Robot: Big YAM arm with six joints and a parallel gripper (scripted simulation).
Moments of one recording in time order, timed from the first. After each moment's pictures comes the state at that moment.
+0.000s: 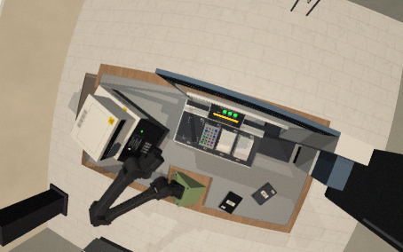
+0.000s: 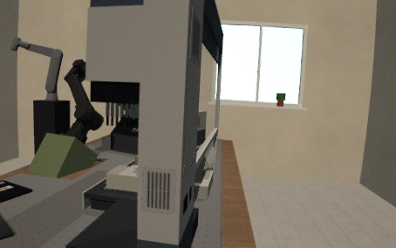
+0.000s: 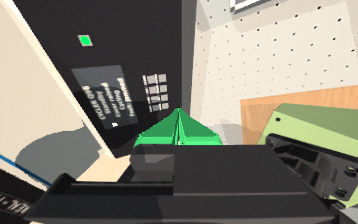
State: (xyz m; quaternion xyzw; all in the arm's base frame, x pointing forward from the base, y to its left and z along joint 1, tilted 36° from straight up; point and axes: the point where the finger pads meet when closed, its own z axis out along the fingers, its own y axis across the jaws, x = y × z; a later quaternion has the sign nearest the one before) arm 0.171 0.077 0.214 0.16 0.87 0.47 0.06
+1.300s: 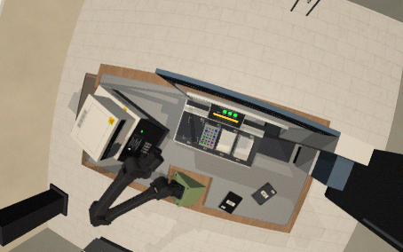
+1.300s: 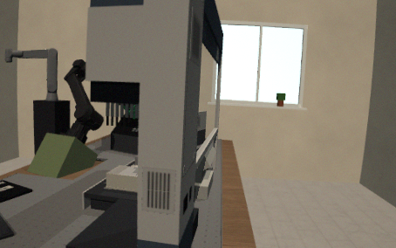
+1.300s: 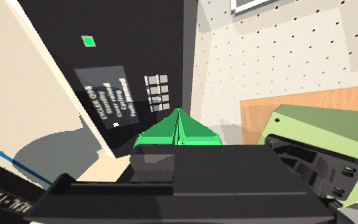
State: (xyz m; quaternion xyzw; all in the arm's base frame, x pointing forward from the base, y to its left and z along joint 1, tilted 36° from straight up) arm 0.173 0.076 0.216 0.15 0.87 0.47 0.06
